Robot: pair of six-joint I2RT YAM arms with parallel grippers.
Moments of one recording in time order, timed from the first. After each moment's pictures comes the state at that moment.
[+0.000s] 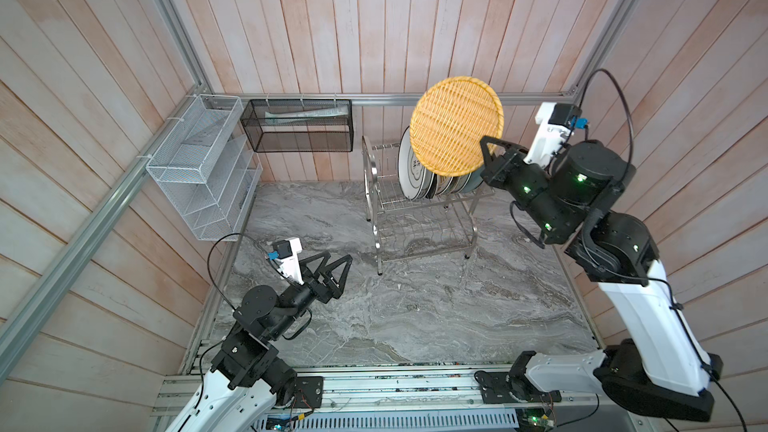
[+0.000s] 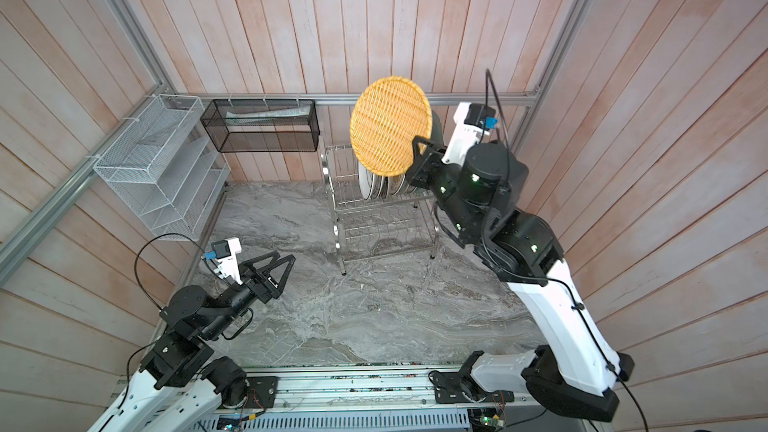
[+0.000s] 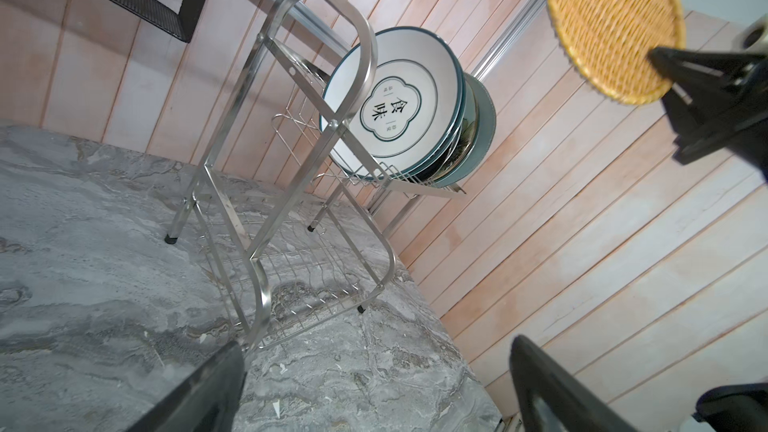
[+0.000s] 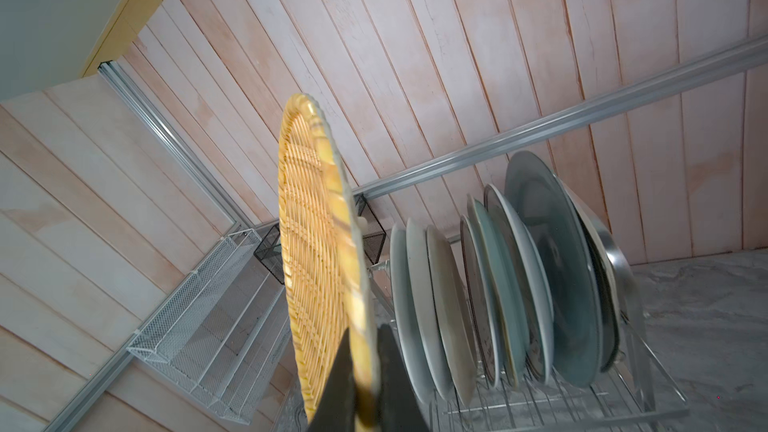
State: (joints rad) left arm -0.57 0.45 0.57 -0.10 0.09 -0.62; right arm 0.83 1.37 2.08 -0.68 0.49 0.50
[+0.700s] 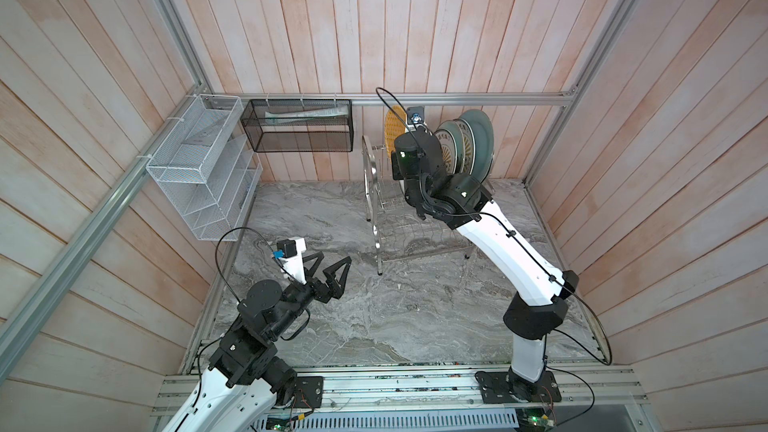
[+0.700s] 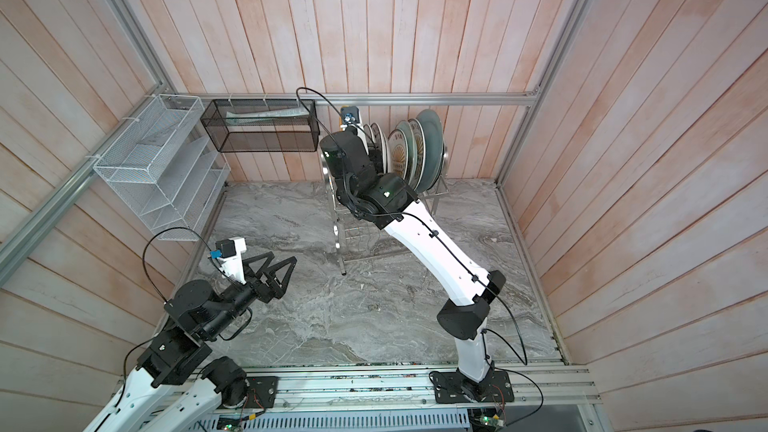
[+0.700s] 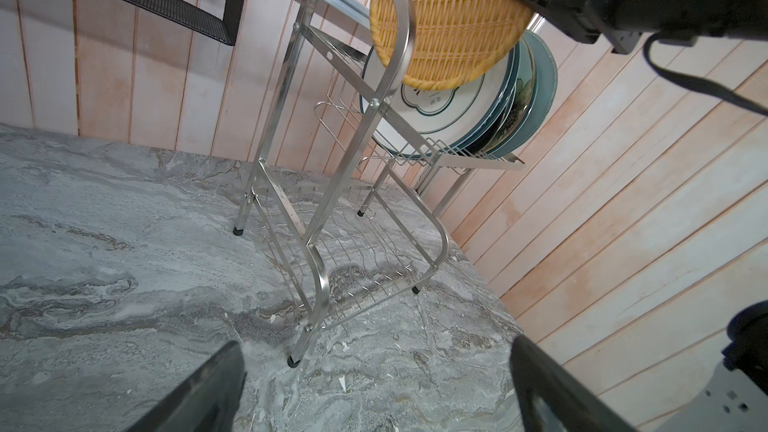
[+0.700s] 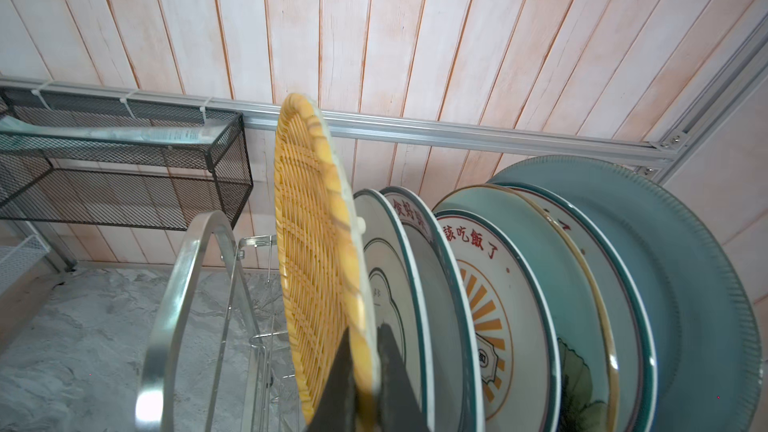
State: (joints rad) left arm -0.57 0.46 0.61 -0.23 0.04 -0.47; right arm 0.94 1.94 2.42 -0.78 0.91 0.13
